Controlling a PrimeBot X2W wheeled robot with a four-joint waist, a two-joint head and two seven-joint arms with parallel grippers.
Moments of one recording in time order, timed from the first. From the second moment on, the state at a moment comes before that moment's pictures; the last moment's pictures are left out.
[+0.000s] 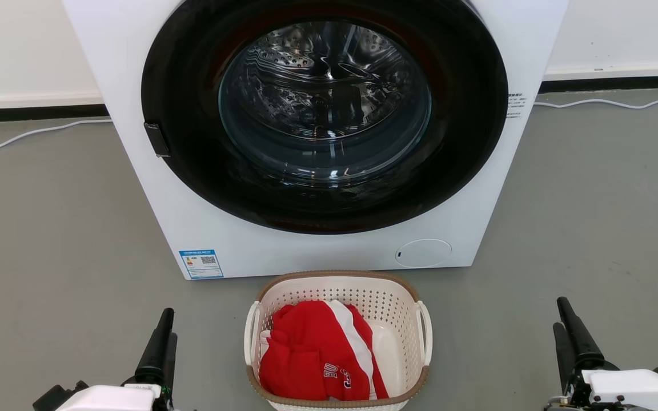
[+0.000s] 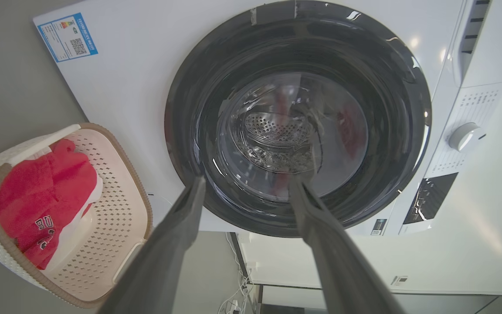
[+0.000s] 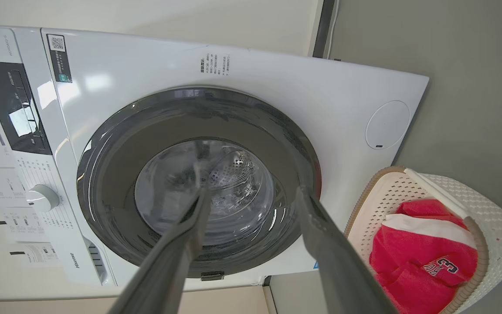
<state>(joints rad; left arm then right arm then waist) -0.01 0.03 0.05 0.30 -1.50 -0.12 0.05 0.00 -0.04 -0.12 0.28 1.46 0.12 0.06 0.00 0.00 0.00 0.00</state>
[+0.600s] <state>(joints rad) -0.01 0.03 0.05 0.29 -1.23 -0.10 0.00 0.00 -0.04 -0.10 0.24 1.13 0.12 0.01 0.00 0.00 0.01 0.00</state>
